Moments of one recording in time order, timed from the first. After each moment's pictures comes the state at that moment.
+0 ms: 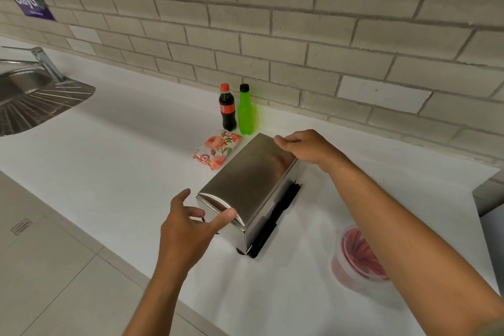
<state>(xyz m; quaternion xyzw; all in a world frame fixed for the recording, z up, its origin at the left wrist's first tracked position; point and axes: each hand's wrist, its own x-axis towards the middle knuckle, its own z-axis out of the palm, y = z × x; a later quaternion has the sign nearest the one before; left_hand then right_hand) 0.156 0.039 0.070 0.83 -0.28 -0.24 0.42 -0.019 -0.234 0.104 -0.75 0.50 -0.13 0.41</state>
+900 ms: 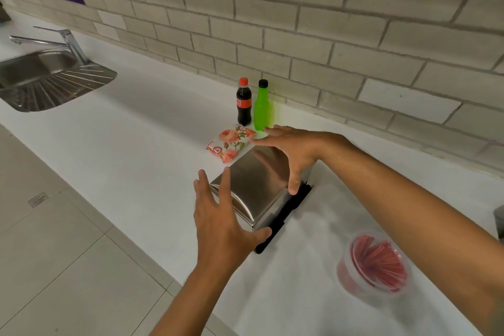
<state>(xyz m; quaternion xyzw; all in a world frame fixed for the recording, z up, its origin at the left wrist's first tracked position) 0.098 0.031 0.073 0.85 -0.41 -0.10 0.31 0.030 -0.221 0.141 -0.95 0.24 0.19 0.11</state>
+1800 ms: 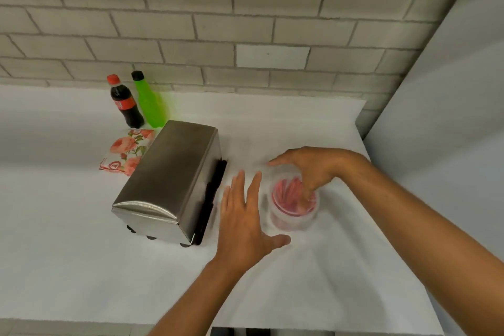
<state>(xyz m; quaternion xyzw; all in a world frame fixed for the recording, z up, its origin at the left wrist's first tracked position) -0.007 -0.003 0.018 0.61 -0.73 -0.15 0.25 -0.201 -0.142 0.111 -0.81 0.48 0.16 0.31</state>
